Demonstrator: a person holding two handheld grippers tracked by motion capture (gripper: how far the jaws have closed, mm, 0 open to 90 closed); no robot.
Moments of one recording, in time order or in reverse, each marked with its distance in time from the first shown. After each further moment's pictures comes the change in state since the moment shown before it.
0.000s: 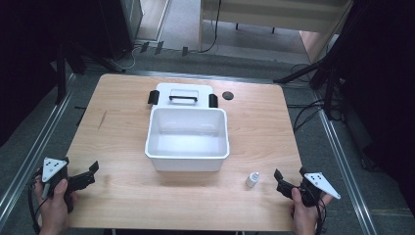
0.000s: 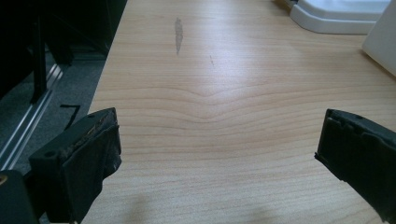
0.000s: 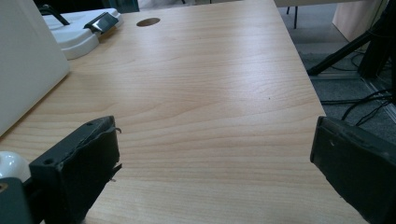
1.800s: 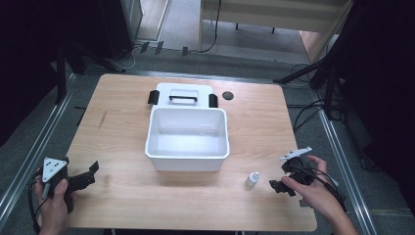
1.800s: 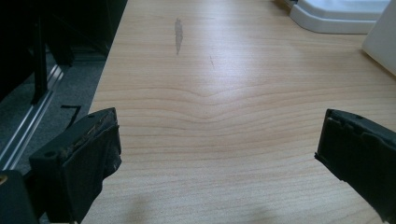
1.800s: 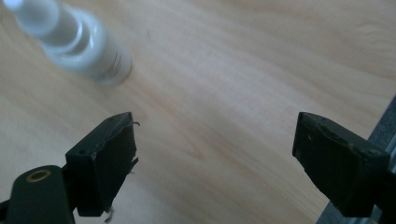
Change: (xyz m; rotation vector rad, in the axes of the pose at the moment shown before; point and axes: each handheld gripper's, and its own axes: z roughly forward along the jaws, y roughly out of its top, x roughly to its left) left arm 0.000 0.000 0.000 -0.004 0.001 0.005; right arm 0.040 0.081 0.019 0.824 0.140 -0.469
